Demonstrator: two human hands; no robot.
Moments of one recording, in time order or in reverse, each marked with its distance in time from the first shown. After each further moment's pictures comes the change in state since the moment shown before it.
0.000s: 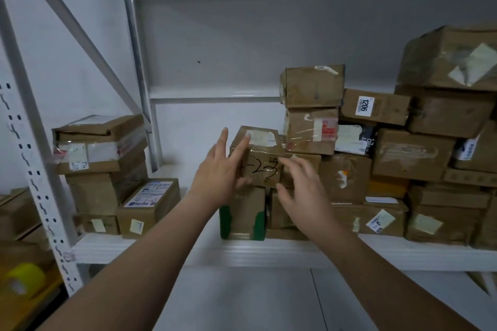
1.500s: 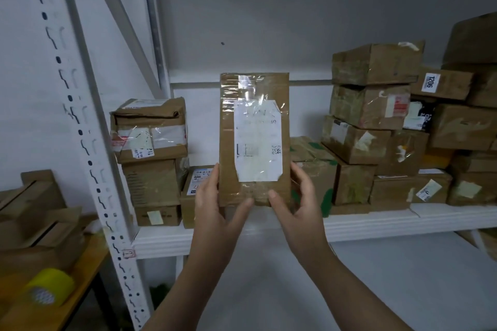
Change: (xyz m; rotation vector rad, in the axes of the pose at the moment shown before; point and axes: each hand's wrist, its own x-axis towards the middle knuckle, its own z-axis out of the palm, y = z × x) left_hand -0.147 -0.148 -0.012 -1.051 0.227 -0.209; right_hand -0.045 -0.157 0.159 0.734 0.254 0.184
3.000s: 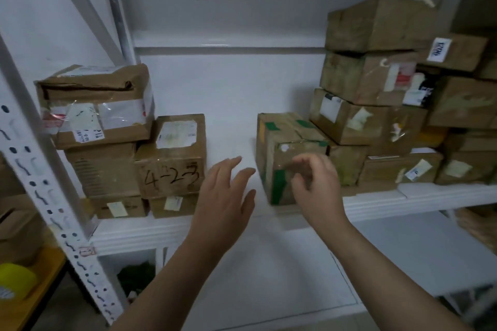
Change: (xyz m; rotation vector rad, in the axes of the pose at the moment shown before) left_hand 0.033 -0.043 0.057 0.718 -0.198 0.371; right_hand 0.051 0.047 -0.057 -0.638 0.026 0.035
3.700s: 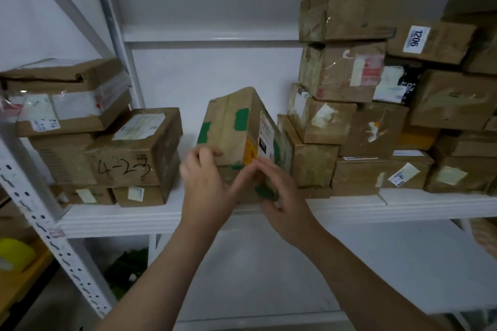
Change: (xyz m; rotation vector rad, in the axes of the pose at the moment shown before) left_hand 0.035 0.080 0.037 -0.248 0.129 -0.438; right_hand 0.001 0.072 -0.031 0.319 -0.409 -0.243
